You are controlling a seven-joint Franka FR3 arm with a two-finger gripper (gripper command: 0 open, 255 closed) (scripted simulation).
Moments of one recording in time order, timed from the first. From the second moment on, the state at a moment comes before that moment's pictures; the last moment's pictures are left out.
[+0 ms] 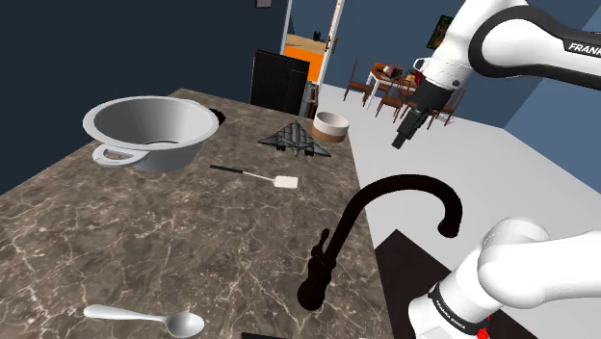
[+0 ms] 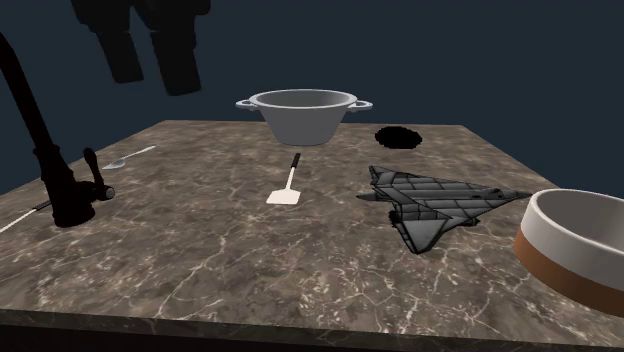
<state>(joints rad) 0.00 -0.77 -0.04 -2.39 -0.01 1.69 -0.16</state>
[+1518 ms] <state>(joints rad) 0.15 -0.04 0.03 -2.08 0.03 2.11 -0.34</state>
